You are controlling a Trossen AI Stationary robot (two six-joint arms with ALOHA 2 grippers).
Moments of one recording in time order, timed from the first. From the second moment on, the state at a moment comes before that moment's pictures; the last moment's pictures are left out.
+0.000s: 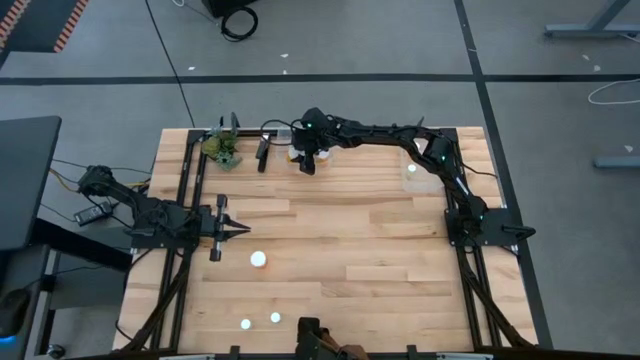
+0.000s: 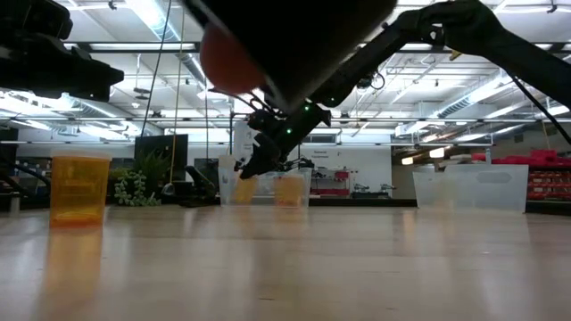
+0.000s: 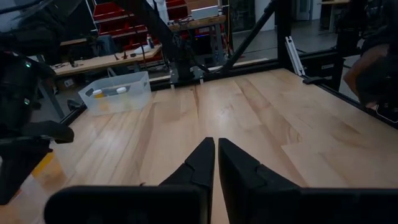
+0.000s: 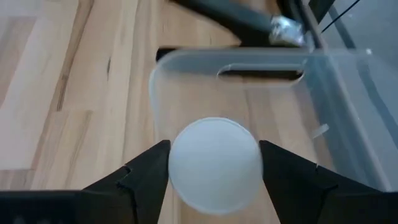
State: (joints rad) left arm -0.46 0.18 0.01 0.10 -0.45 0.12; right arm -0.50 2.29 1.79 -0.24 -0.29 -0.32
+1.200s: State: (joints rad) left arm -0.46 0.18 0.01 0.10 -0.45 0.12; right arm -0.22 2.29 2.07 -0.62 -0.18 -0.35
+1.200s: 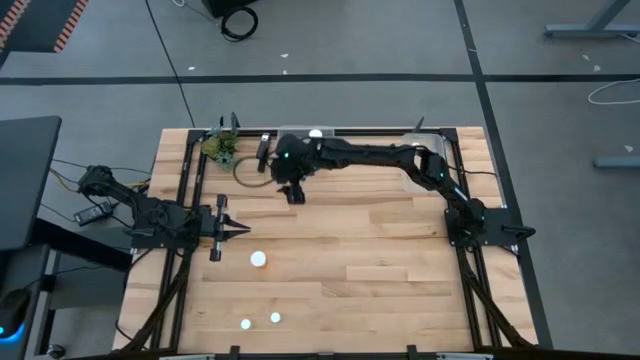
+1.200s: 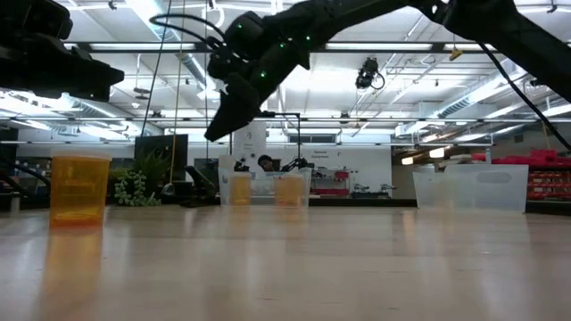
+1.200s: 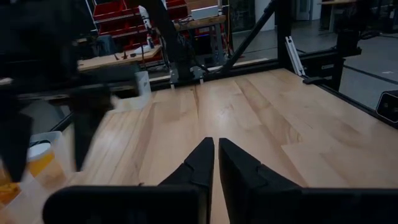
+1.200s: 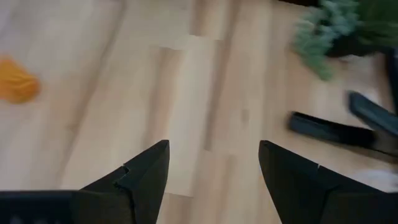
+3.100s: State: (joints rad) left arm -0.46 0.46 0.31 -0.24 -0.40 -0.32; right arm 0.38 1.32 0.73 -0.04 0.40 0.12
